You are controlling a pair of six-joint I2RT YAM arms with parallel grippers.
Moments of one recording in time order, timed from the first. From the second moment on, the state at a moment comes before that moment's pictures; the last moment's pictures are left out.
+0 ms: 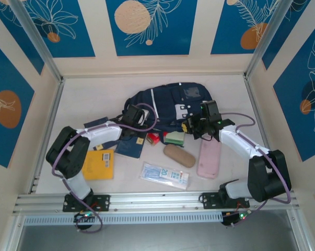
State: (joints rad) left arm -0.61 1.72 1.01 -0.25 0.00 -0.25; right arm 0.29 1.35 0.83 -0.36 -0.41 1.53
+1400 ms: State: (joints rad) left arm -0.64 1.48 1.01 -0.39 0.34 -0.29; right arm 0.21 1.28 1.03 -0.66 -0.37 1.13
